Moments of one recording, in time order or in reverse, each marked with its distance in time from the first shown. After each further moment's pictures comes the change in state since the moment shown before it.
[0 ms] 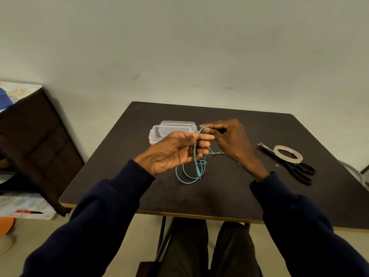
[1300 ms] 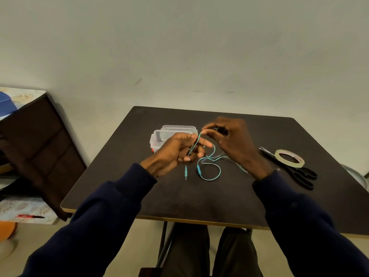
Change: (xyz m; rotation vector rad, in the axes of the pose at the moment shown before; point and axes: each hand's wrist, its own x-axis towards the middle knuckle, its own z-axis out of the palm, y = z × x) left_hand 0.007 -0.001 0.003 0.419 0.091 0.141; right_hand 0.009 -0.004 -0.010 -0.082 0.055 -0.281
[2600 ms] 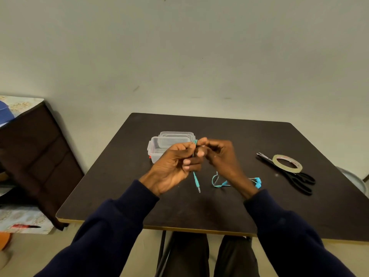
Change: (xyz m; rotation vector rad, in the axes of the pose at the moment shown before) left_hand -0.010 -0.004 0.020 -0.565 -0.104 0.052; right_hand -0.029 0.002 0.036 0.487 -0.010 0.330
